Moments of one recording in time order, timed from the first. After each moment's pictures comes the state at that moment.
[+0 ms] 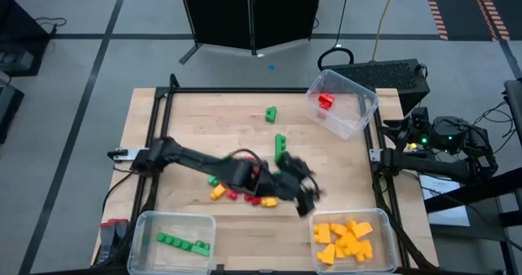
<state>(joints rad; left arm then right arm) -0.31 2.15 2.18 -0.55 -0.45 -0.51 -0.19 0.08 0.87 -1.22 0.34 0.64</state>
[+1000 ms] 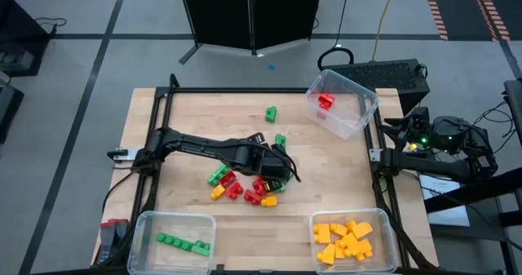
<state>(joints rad) -0.18 2.10 2.10 -1.23 -0.40 -0.43 -0.19 0.08 0.87 -1.22 0.37 0.59</state>
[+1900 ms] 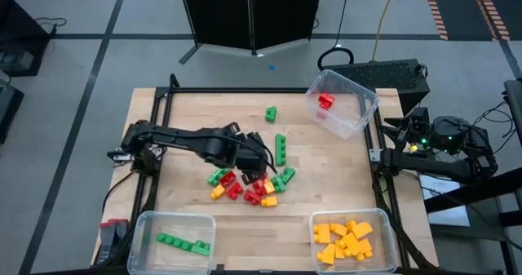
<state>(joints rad) -0.21 1.89 2.00 -1.40 -0.45 -0.55 -0.19 0.08 0.87 -1.22 0.37 0.52</state>
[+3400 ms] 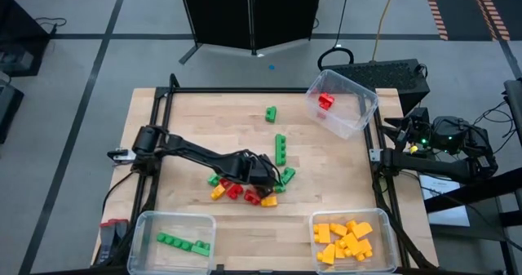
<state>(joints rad) -0.18 2.00 1.38 -0.58 -0.35 -0.65 -0.19 0.08 0.87 -1.22 0.37 0.51</state>
